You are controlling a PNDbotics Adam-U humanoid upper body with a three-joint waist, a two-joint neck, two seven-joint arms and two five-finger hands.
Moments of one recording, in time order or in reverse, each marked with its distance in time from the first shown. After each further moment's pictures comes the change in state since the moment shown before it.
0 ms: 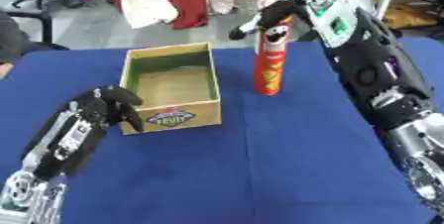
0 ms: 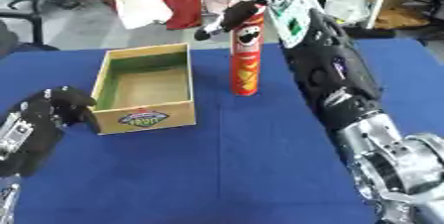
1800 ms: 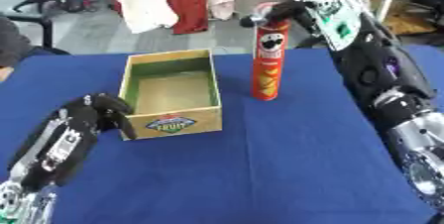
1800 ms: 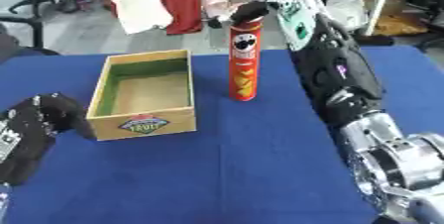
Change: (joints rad) left arm -0.015 0.000 0.000 -0.006 0.000 -0.001 -0.008; right arm -0.015 -0.029 -0.054 0.033 0.047 0.057 -0.158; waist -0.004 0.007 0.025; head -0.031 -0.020
